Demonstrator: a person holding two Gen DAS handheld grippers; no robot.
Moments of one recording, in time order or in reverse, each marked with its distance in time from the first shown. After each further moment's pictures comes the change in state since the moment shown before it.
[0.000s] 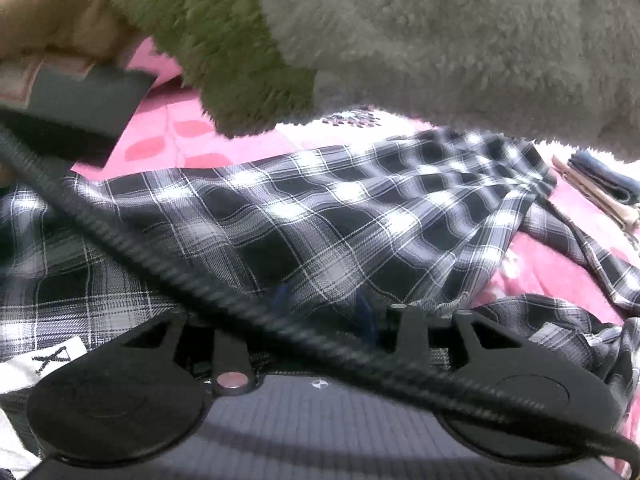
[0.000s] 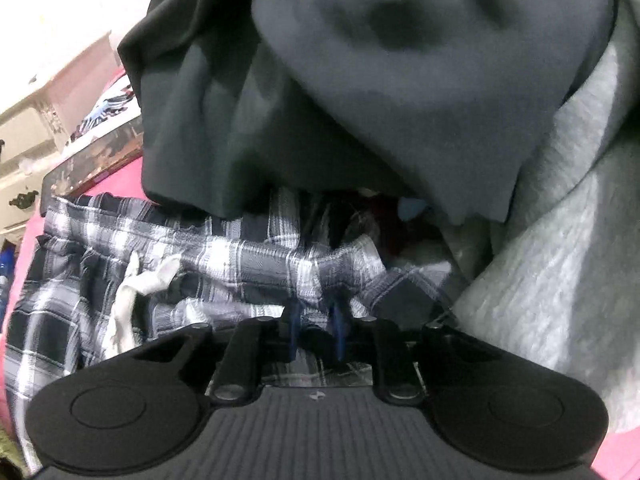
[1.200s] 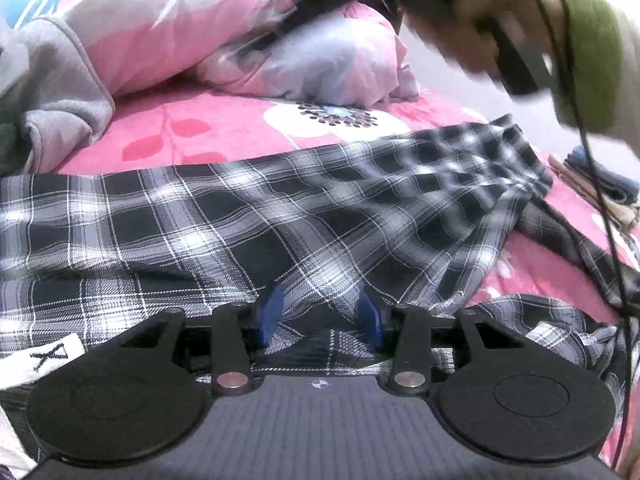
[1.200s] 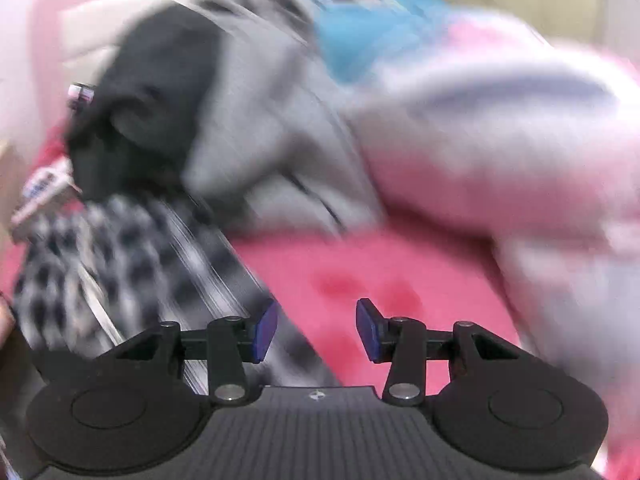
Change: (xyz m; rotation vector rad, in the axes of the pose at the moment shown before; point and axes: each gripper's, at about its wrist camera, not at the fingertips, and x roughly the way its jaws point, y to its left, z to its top) left arm -0.003 0.001 -0.002 0.004 0.004 -0.013; right arm -0.206 -0.057 -0.191 0.383 -0.132 -0.336
